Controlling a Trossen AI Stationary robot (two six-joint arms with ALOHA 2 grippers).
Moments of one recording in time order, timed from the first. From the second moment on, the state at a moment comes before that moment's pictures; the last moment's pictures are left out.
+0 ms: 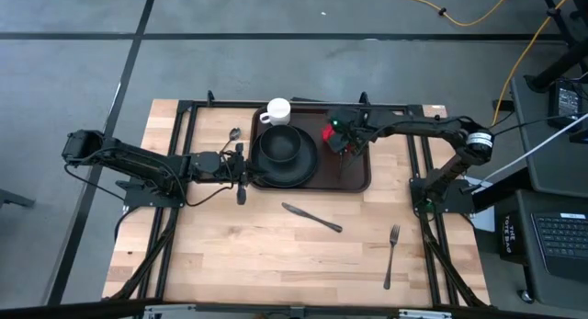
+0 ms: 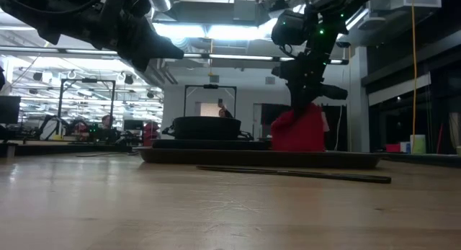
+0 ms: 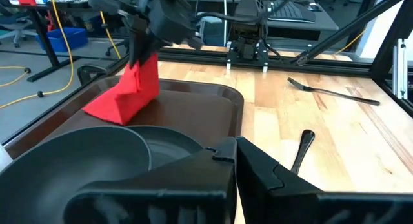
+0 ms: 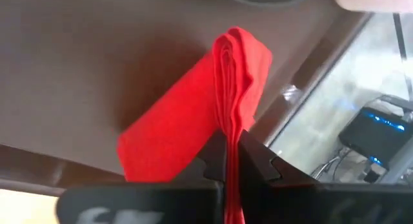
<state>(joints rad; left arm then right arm) -0.03 1.05 0.36 0.47 -0.19 -0.09 -0.39 1.61 1.14 -0.65 0.31 -1.16</state>
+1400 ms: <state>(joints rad) -0.03 1.05 0.36 0.47 -0.18 -0.09 -0.25 1.61 0.98 -0.62 0.22 -0.83</state>
